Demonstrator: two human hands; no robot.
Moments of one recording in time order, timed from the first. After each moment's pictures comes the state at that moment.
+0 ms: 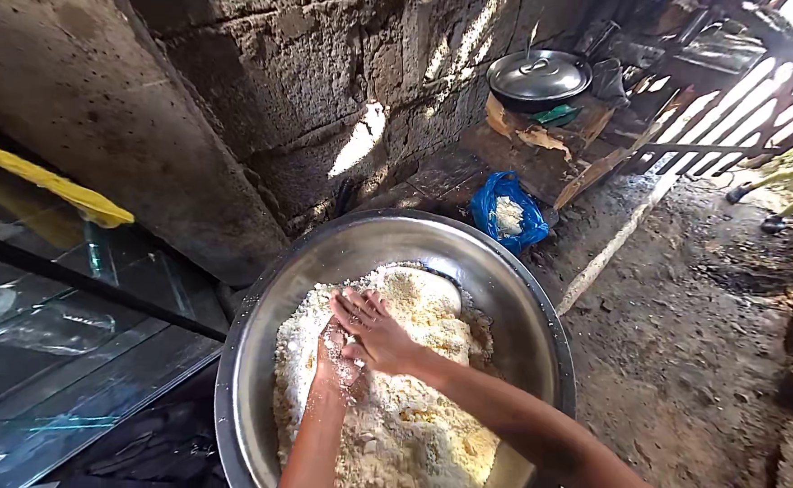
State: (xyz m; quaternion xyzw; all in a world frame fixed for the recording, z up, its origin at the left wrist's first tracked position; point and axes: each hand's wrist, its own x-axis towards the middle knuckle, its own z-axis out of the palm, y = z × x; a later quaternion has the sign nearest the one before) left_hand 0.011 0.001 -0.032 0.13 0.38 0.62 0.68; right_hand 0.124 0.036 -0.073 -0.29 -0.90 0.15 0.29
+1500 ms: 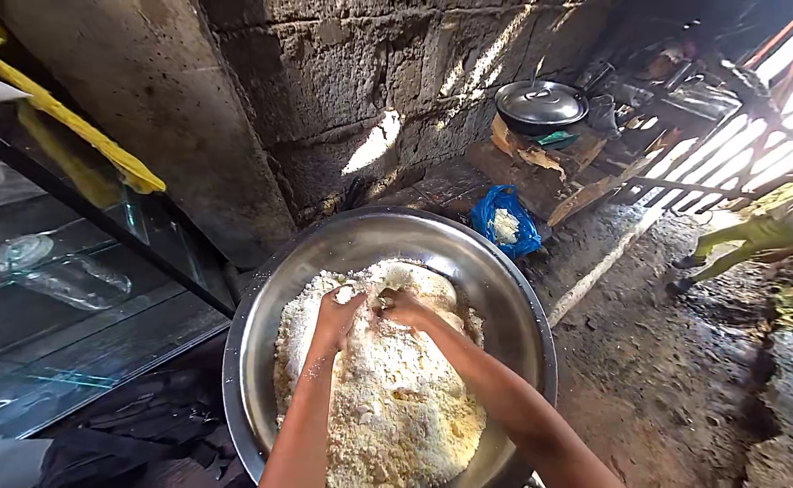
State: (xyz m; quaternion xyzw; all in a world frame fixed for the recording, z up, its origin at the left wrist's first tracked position) left_hand -0.009 0.011 -0.035 0.38 0.59 0.52 0.49; right_hand 0.162 0.077 -0.075 -0.53 -0.71 0.47 0.09
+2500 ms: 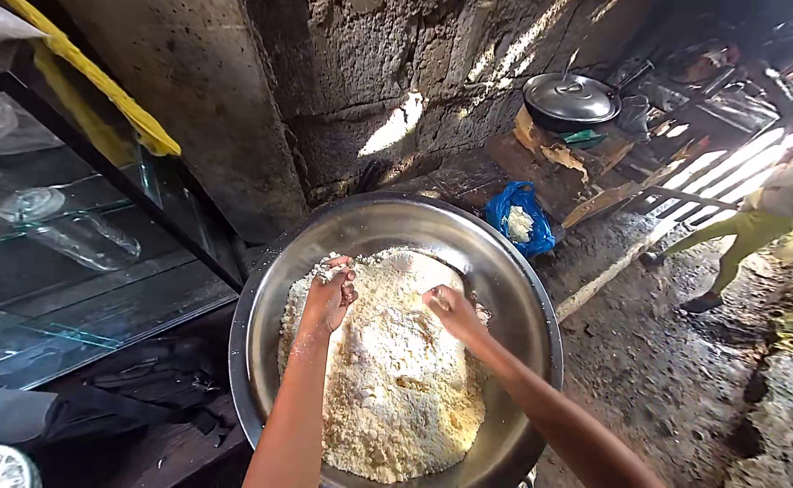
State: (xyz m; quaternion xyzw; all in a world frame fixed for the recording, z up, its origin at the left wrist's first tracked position) left_hand -0.034 0.013 -0.034 0.22 0.49 0.62 0.57; right_hand 0.230 0.023 -0.062 -0.57 -0.67 0.41 0.22
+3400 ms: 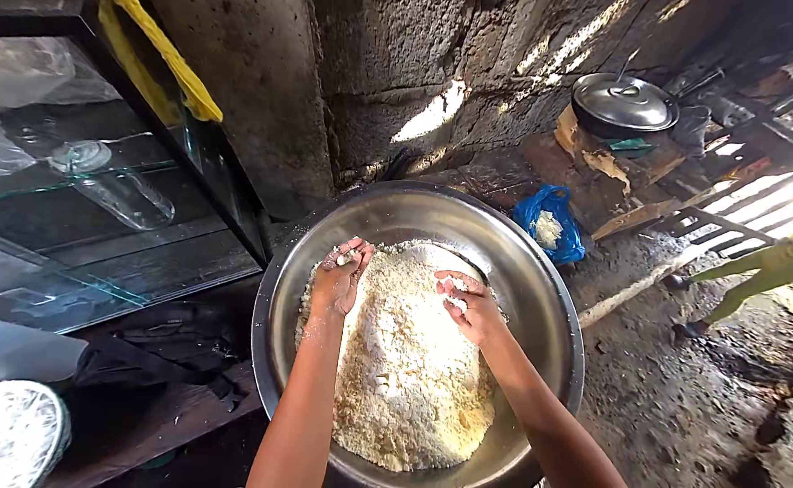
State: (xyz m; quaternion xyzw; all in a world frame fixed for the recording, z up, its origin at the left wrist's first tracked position) left_hand -0.050 0.006 -0.033 0.12 0.41 0.72 0.54; right_hand 0.195 0.015 -0.024 -0.43 -0.44 0.67 0.41
